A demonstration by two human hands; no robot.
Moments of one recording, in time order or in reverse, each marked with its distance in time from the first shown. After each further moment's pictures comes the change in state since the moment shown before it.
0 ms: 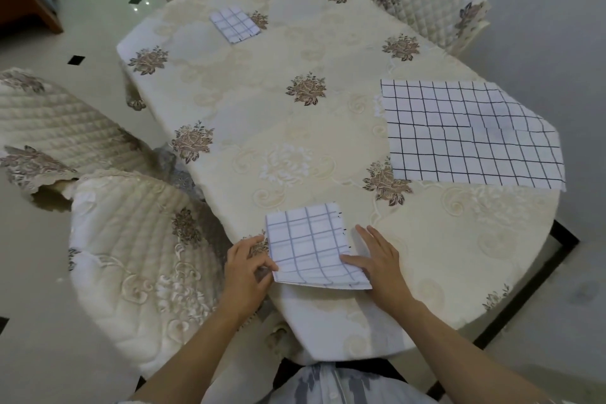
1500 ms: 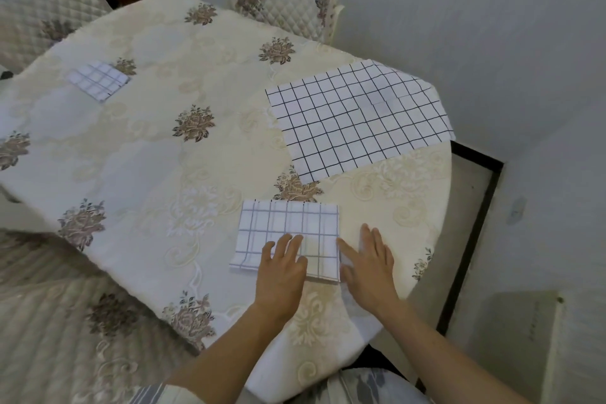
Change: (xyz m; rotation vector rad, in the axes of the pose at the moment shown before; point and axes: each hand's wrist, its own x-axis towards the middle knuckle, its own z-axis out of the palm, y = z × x) left_hand 0.061 0.165 0.127 0.789 -0.325 0.595; right_hand -0.045 0.049 -0.065 -0.032 -0.062 0.660
